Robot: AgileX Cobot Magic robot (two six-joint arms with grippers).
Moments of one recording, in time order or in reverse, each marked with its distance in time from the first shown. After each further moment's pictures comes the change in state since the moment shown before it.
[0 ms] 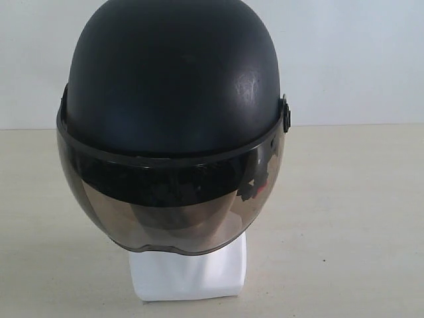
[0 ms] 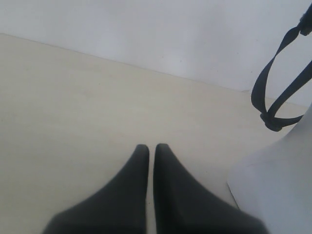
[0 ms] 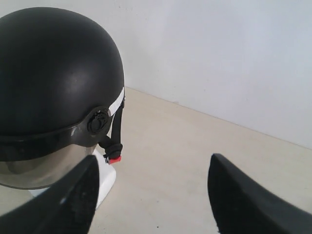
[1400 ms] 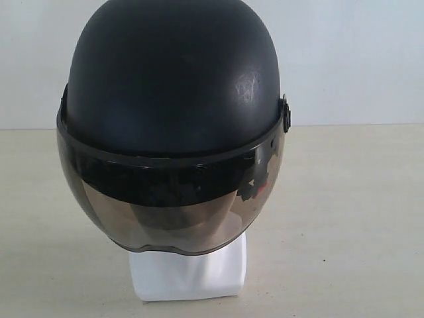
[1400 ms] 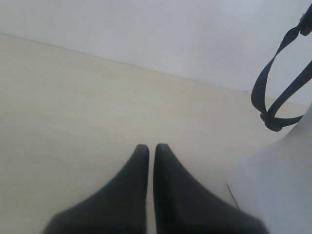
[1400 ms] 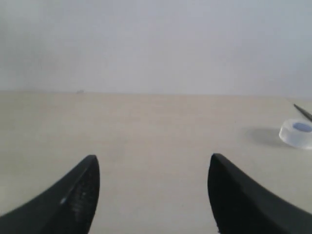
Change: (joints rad) left arm 0.000 0.000 0.000 0.000 0.000 0.000; right arm -0.480 -0.515 1.057 0.138 -0.729 -0.076
